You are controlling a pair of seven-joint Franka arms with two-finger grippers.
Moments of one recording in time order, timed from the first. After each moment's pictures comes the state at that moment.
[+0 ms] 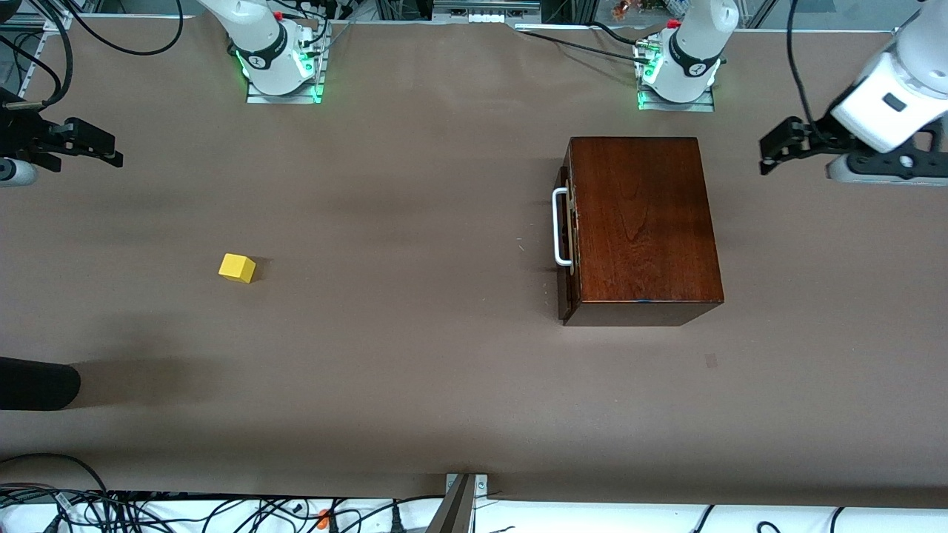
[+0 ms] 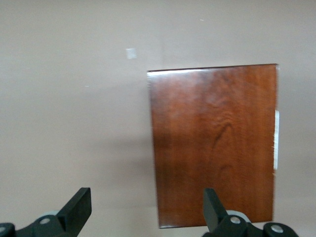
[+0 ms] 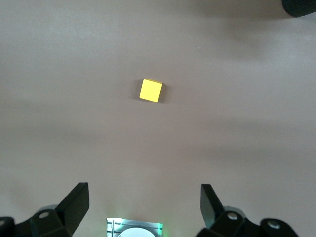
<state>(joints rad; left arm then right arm) -0.06 -0.03 -0.09 -1.61 -0.04 1.53 -0.10 -0.01 -0.03 -0.07 -1.69 0.01 1.53 -0.16</state>
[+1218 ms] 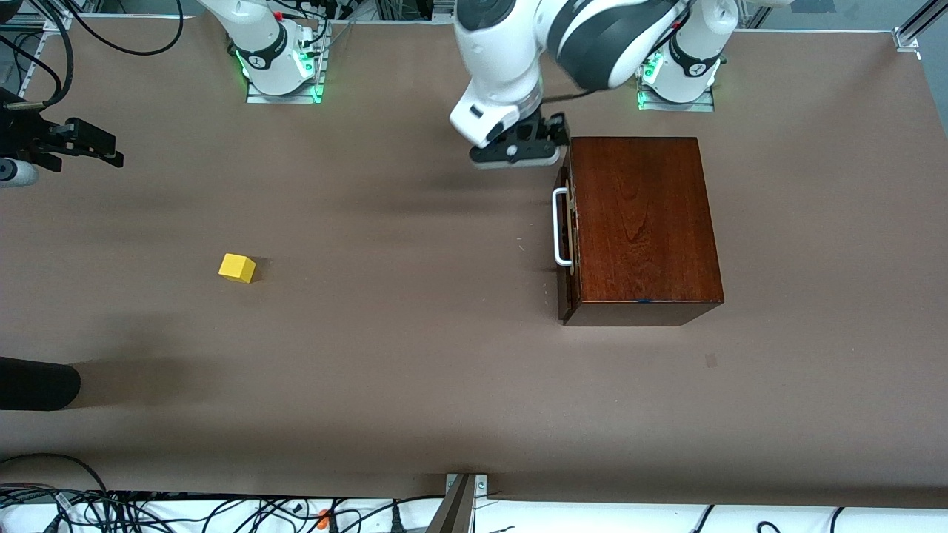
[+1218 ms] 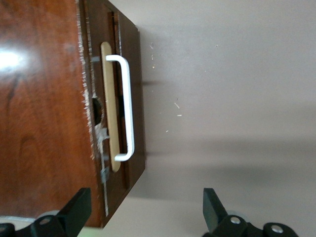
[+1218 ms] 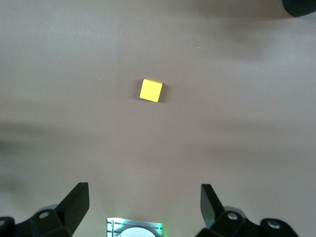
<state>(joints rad) -0.44 0.40 -0.47 -1.47 0.25 1.62 -0.92 -0.01 -0.03 -0.07 -1.69 0.01 1.53 -0.16</state>
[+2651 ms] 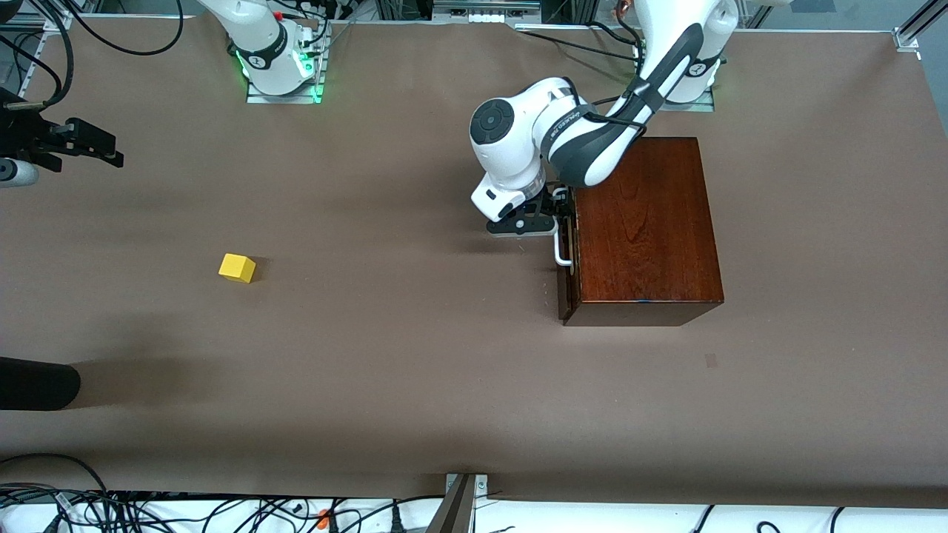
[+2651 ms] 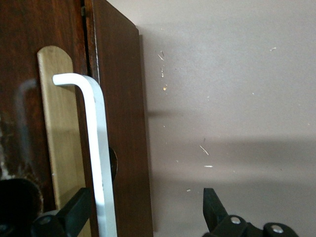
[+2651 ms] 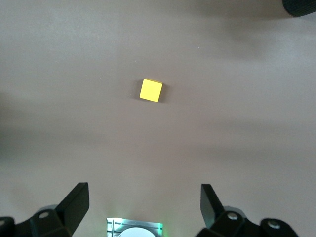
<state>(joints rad) -0.39 0.53 -0.44 -1.71 0.48 1.93 -0.99 -0.01 -0.03 -0.07 -1.69 0.01 1.53 -0.16</state>
